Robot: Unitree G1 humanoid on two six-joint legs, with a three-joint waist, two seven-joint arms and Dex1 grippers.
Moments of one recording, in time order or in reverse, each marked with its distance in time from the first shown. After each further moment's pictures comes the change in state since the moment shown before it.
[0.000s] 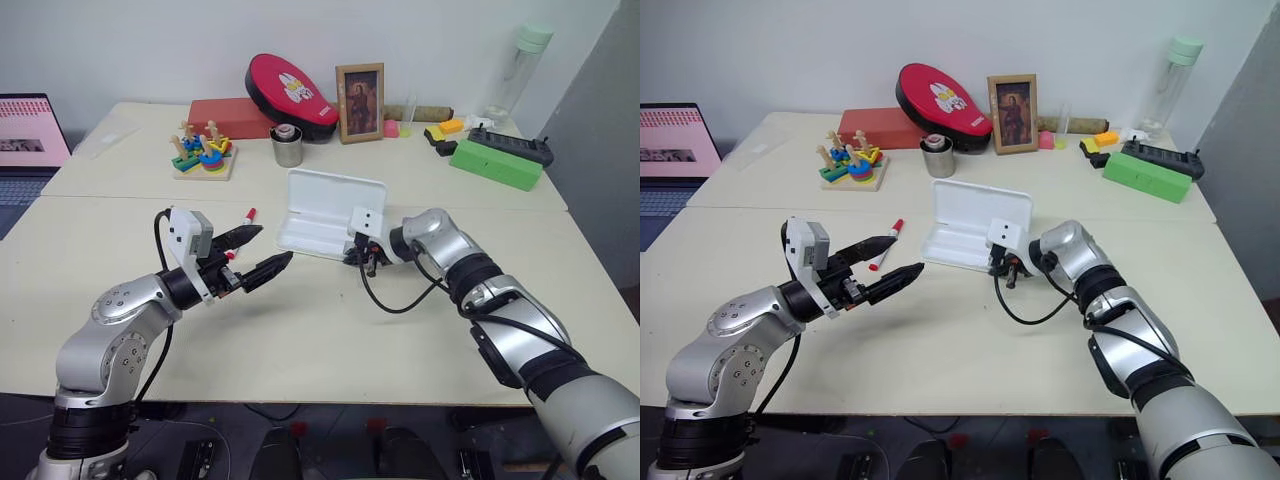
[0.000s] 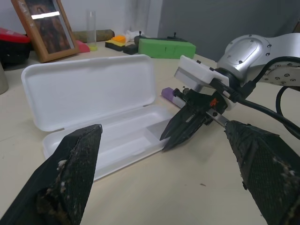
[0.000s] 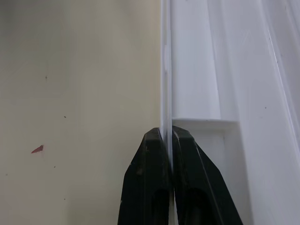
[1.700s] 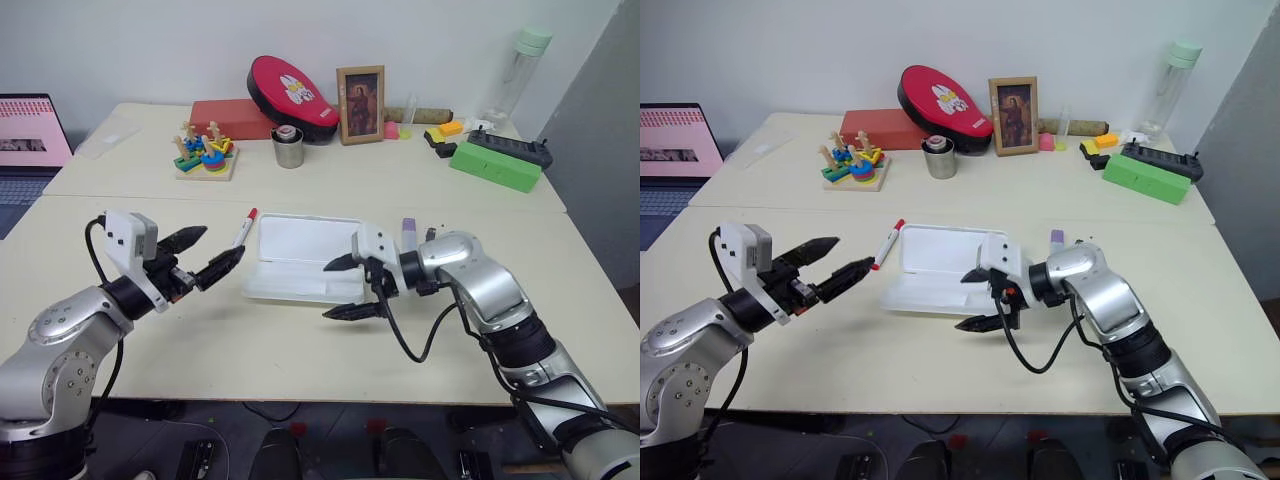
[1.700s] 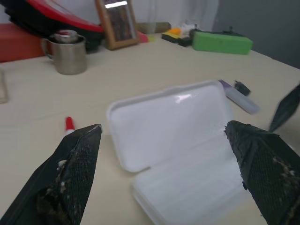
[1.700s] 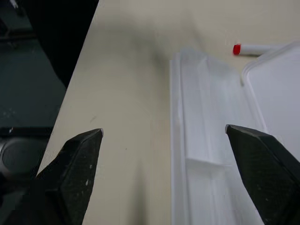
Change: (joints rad) left arm 0.081 0.061 0.185 -0.039 -0.045 0.075 0.135; right arm 0.400 -0.157 -0.049 -1.097 0.295 0.624 0.074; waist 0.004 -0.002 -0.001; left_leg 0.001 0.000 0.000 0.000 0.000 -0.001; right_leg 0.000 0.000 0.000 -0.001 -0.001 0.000
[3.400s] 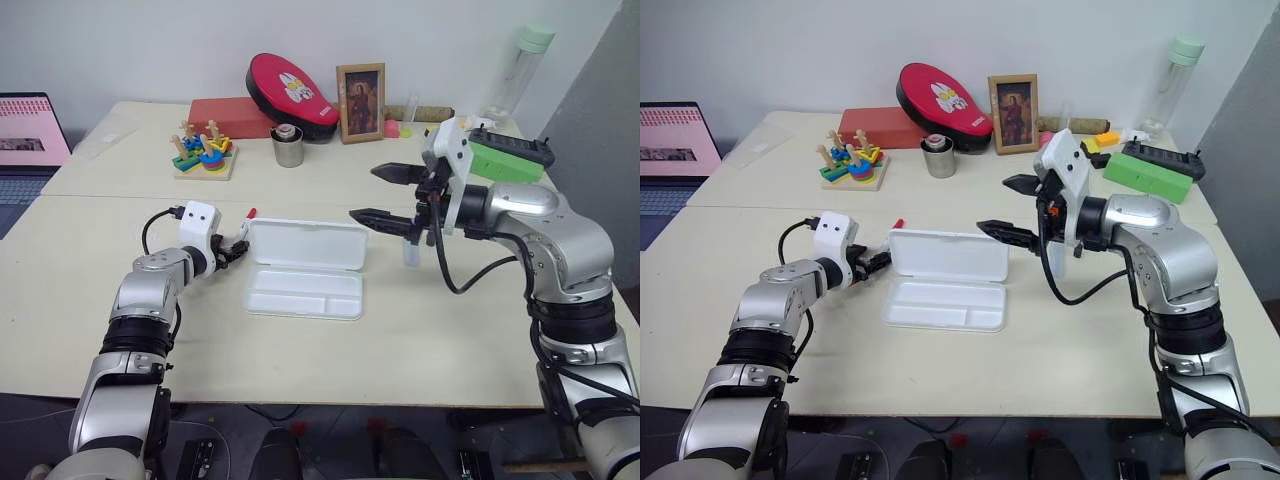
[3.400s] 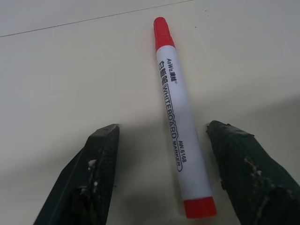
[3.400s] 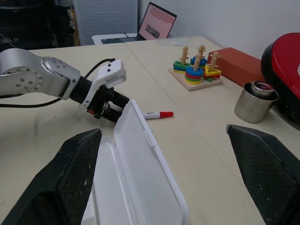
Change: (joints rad) left arm -0.534 -0.120 -0.345 0.861 0.508 -0.095 0.120; right arm -0.097 -0.106 -0.262 -0.106 0.257 0.135 -0.331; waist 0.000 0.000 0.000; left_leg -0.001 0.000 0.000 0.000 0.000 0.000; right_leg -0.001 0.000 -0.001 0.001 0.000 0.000
